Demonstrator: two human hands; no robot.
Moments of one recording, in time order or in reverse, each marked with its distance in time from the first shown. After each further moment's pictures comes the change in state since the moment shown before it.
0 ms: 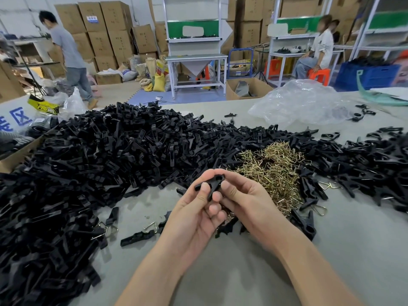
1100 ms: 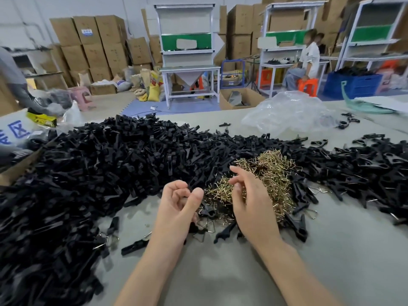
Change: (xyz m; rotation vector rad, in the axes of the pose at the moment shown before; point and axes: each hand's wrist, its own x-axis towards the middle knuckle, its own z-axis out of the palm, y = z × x) left_hand 0.004 0.014 -0.027 0.646 0.192 0.354; right_hand -0.003 0.009 -0.008 -1.300 0.474 -0.579
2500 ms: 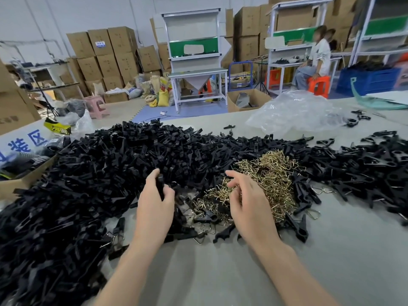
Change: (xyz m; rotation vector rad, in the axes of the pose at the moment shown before) left_hand 0.022 0.016 -0.025 0.780 0.303 0.087; right_hand 0.000 -0.012 -0.007 0.002 -0.069 -0.008
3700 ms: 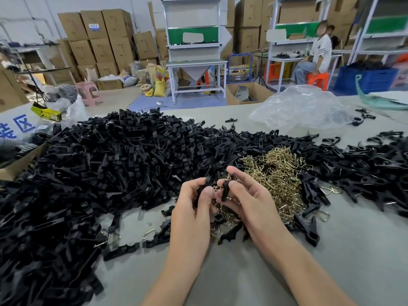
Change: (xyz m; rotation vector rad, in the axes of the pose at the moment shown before) left_hand -0.049 0.024 0.035 -0.458 -0.146 0.070; right_hand 0.010 -0.001 0.013 1.159 -0.126 0.577
